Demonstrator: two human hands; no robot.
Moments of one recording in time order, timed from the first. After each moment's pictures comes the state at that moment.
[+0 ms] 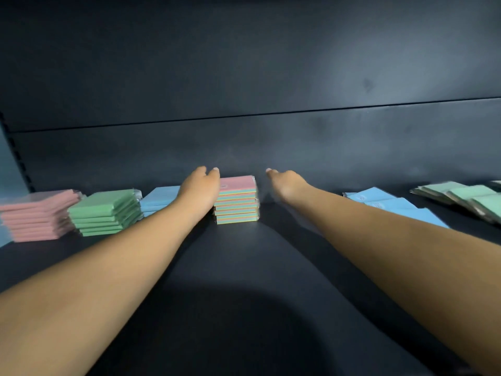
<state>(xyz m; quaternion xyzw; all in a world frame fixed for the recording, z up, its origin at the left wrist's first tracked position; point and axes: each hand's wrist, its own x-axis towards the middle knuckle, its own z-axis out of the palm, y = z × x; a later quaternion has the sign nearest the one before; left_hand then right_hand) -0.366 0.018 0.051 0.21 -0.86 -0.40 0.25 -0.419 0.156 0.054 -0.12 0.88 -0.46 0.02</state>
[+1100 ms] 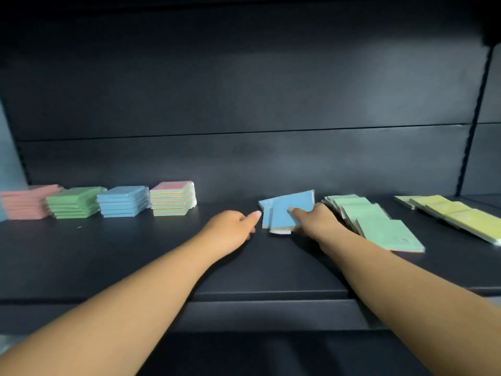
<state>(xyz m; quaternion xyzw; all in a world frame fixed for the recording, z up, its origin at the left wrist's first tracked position) -0.309 0.262 0.030 0.13 -0.93 -0.31 0.13 -0.398 0.404 0.018 -0.09 0.82 -0.57 0.03</state>
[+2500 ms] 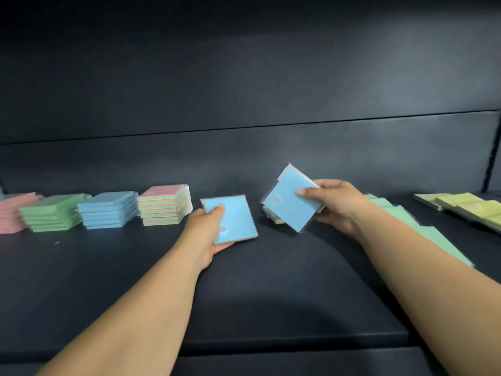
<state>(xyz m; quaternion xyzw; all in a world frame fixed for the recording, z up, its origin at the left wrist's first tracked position) -0.354 0.221 0.020 0.21 -0.62 -0.72 0.22 -0.442 0.406 0.042 -0.14 0.67 -0.72 0.10</state>
